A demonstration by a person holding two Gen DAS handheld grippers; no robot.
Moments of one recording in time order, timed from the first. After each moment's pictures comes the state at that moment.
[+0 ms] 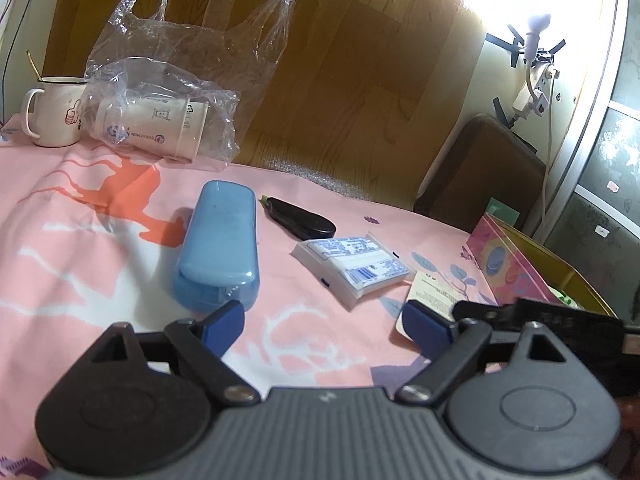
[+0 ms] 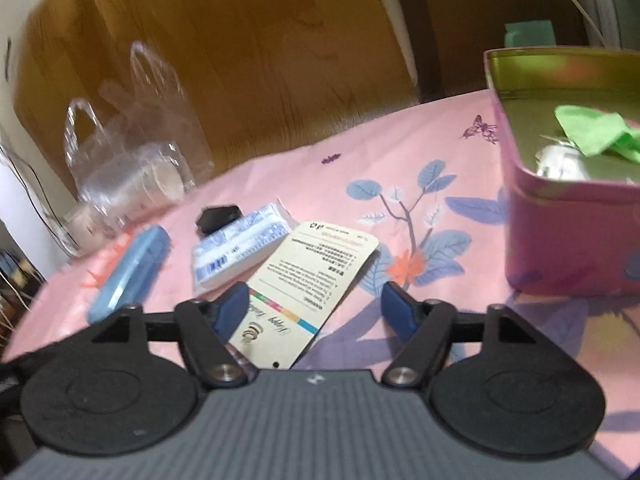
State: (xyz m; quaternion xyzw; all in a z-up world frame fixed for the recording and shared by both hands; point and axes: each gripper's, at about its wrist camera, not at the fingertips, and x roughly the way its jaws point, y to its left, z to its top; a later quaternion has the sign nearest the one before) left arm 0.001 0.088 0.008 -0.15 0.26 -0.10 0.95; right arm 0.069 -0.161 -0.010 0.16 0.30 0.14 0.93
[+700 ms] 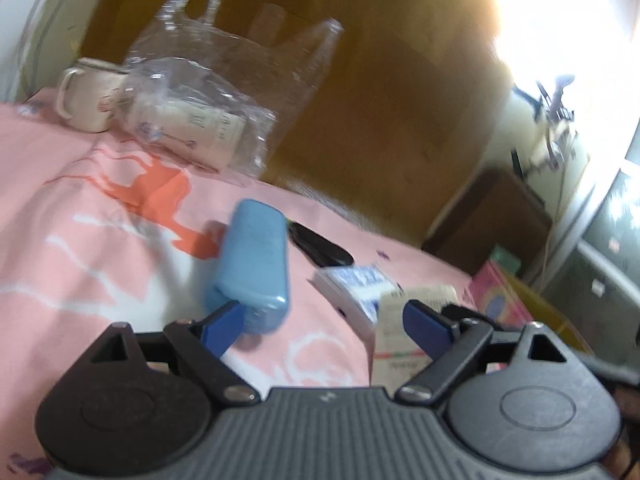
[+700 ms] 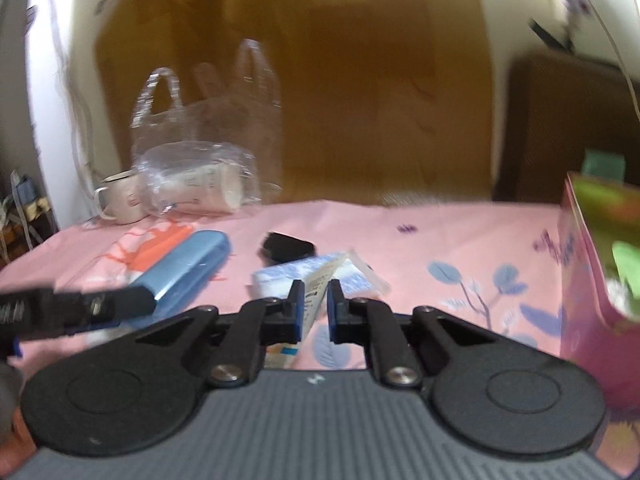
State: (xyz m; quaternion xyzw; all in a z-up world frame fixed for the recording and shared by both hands) left arm -0.004 0.111 0.010 -0.22 0.24 -0.08 0.94; right arm 0.053 -0.101 0.016 0.01 0.19 0.21 0.96
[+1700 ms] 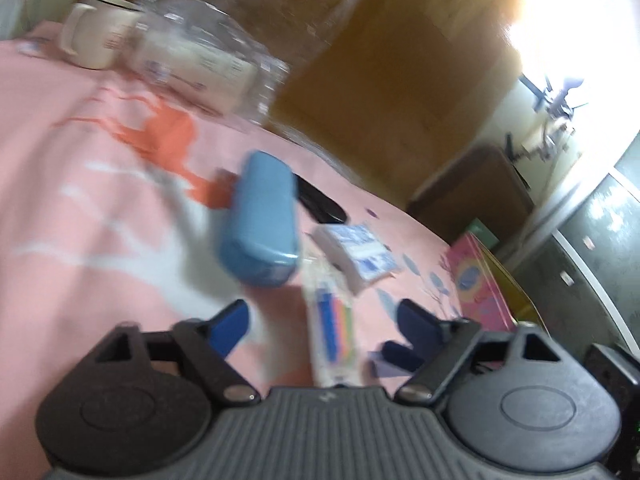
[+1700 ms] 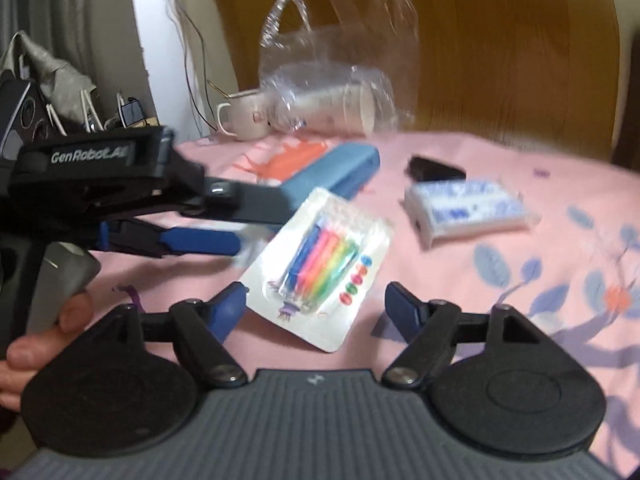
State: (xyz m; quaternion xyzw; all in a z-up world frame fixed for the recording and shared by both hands) left arm -0.009 0.158 0.011 -0.28 0.31 -0.12 0.90; right arm 0.017 -0.053 -0.007 -0.01 0.28 0.36 0.89
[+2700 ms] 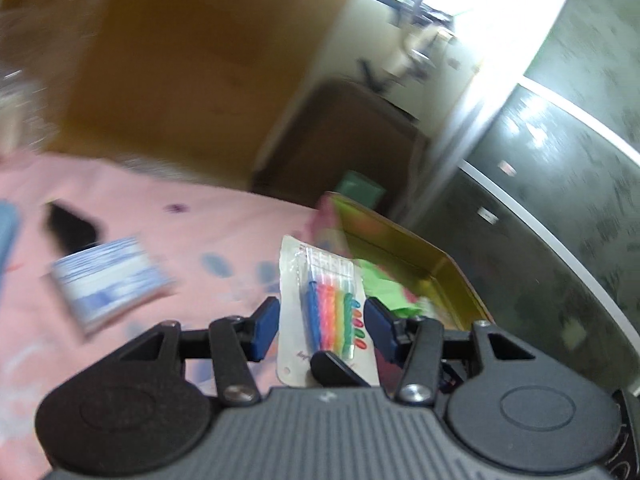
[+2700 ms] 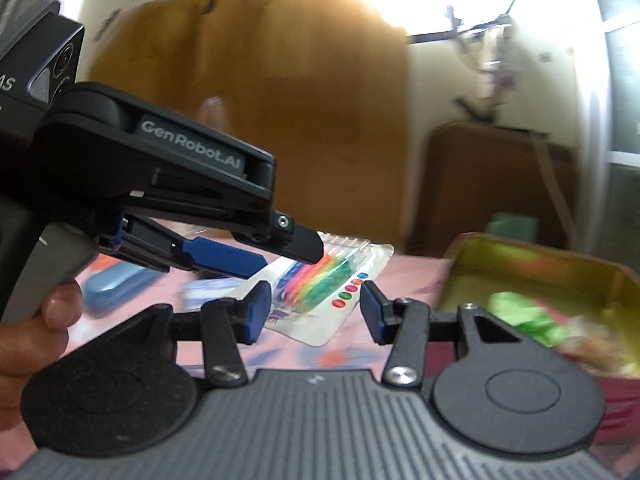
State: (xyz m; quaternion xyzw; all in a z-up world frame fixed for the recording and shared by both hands) left arm 0.049 -0.017 0.075 -0.20 0.31 -0.26 0.89; right arm -0.020 -0.198 0.026 -0.02 0.10 0.13 0.99
